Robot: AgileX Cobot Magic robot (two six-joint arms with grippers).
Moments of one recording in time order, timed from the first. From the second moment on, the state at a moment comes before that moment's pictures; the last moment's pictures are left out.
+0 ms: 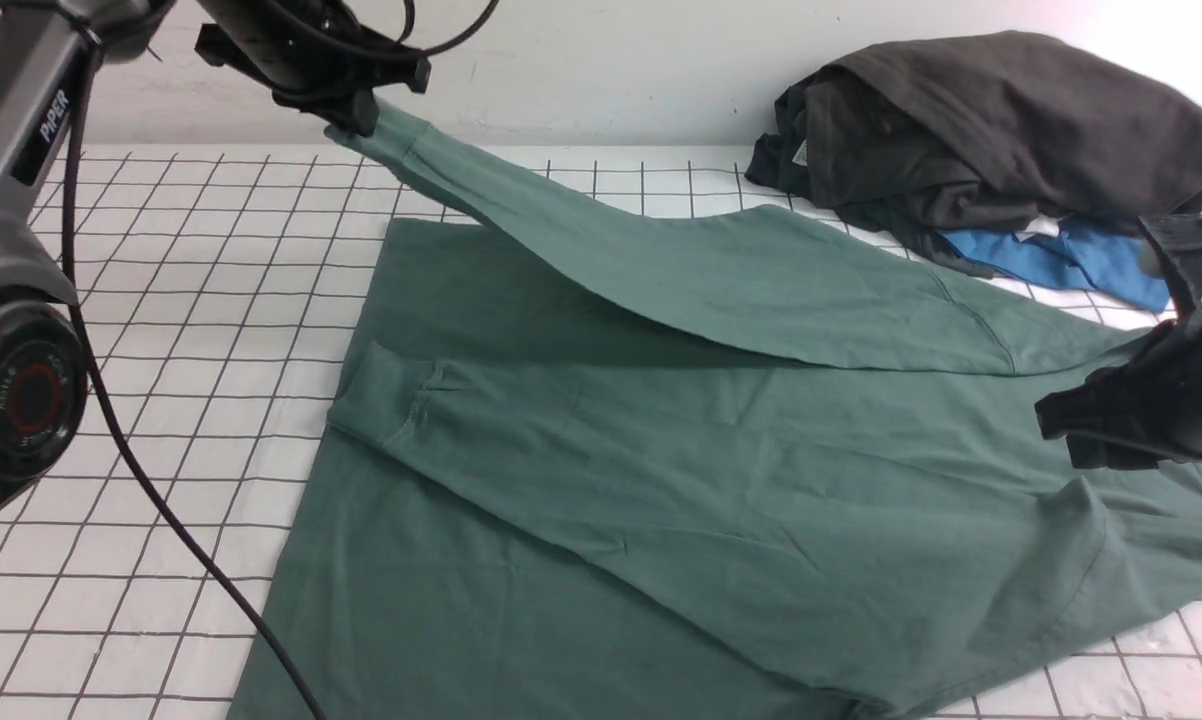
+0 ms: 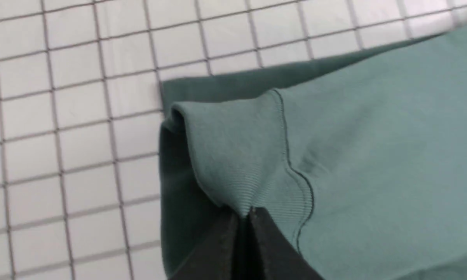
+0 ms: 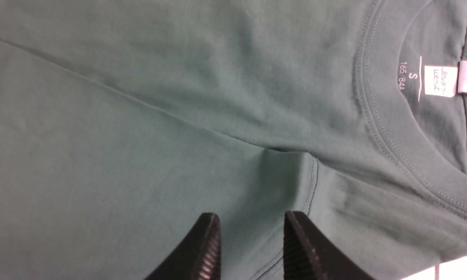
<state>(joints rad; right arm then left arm) 0.10 1.52 -1.00 -0.01 0.77 0.02 -0.14 2.27 -2.44 -0.12 1.23 0.08</state>
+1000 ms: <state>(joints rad) 0.10 1.59 -1.05 0.25 0.69 -0.22 -0.23 1.96 -1.70 0.00 1.17 -0.02</state>
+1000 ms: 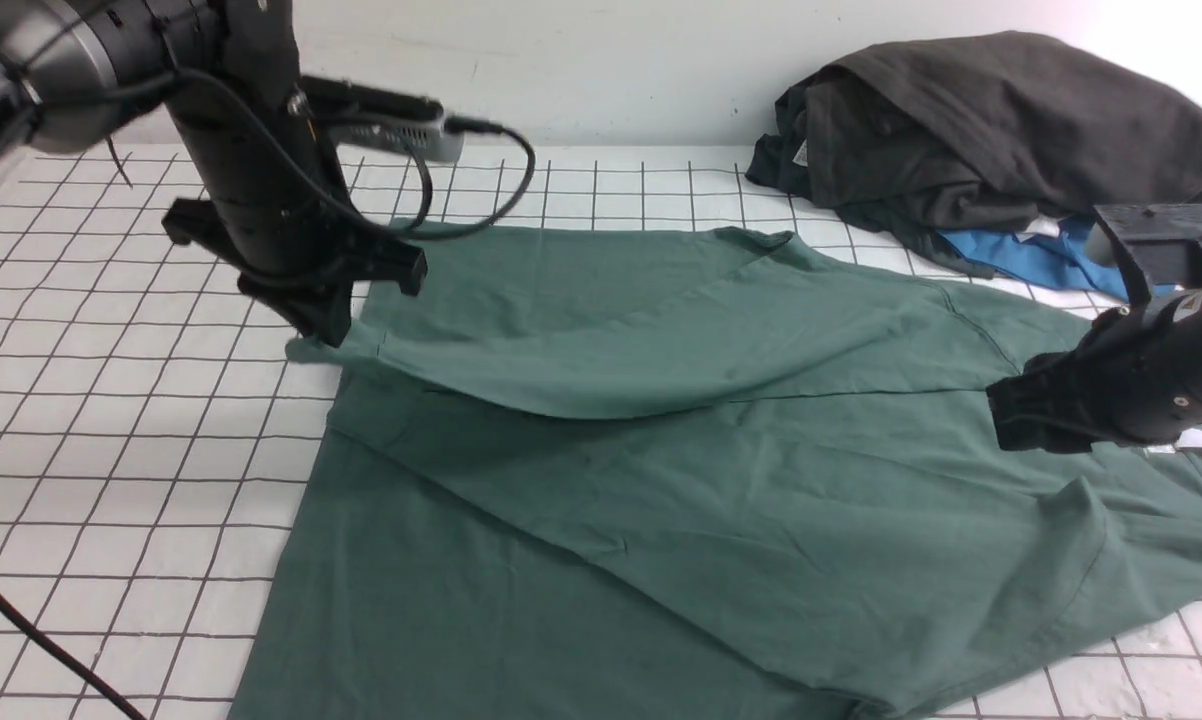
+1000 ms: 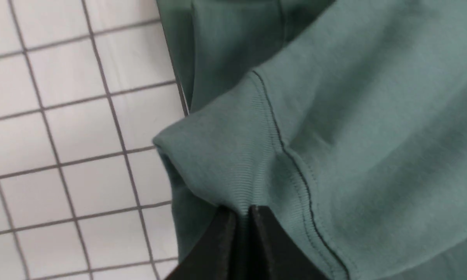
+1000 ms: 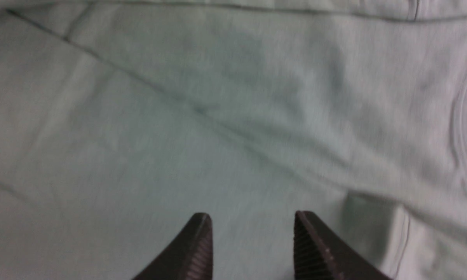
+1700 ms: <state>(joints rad) 0.07 2.28 -1.81 -0.12 0.92 -0.05 -0.23 1.98 -1.69 -0.04 1.10 -0.01</state>
